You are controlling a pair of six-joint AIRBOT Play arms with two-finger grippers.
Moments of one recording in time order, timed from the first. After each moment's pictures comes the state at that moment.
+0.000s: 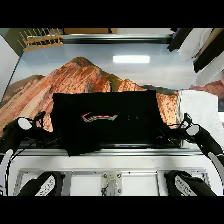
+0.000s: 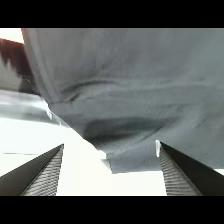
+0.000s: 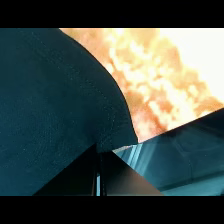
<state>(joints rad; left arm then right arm) 0.22 -1.02 0.57 1.30 -1.25 -1.59 -0.18 -1.03 0.41 -1.08 0.76 1.80</state>
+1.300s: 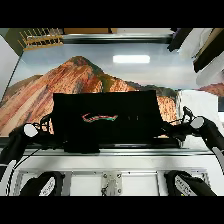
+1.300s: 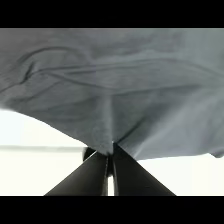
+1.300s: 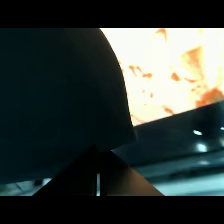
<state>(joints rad) 0.11 -0.86 0.50 1.29 -1.26 -1.63 -0.19 -1.03 0.58 -1.24 1.04 1.73</state>
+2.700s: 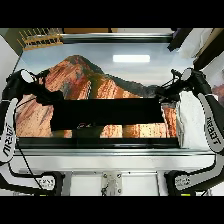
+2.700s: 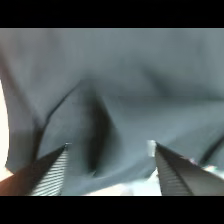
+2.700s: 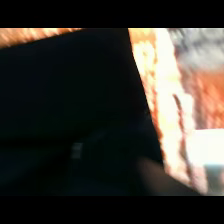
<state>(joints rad) 0.13 -1.58 1.42 1.31 -1.31 -1.46 -0.07 -1.68 1.48 -1.27 1.22 1.72</state>
